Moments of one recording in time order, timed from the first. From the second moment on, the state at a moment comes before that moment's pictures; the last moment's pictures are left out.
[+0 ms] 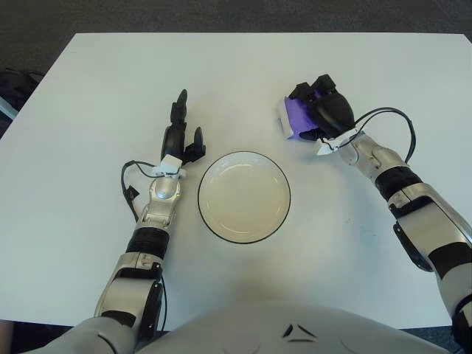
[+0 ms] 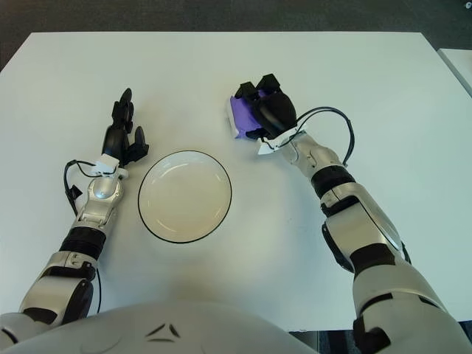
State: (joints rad) left arm -0.29 0.13 0.00 0.51 0.13 -0.56 0.13; right arm -0.81 -0.47 0.49 0.84 -0.75 -0.55 -0.54
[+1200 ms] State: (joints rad) left arm -0.29 0.13 0.00 0.51 0.13 -0.56 0.13; right arm -0.72 -0.46 0.22 0.12 -0.48 -0.38 0.02
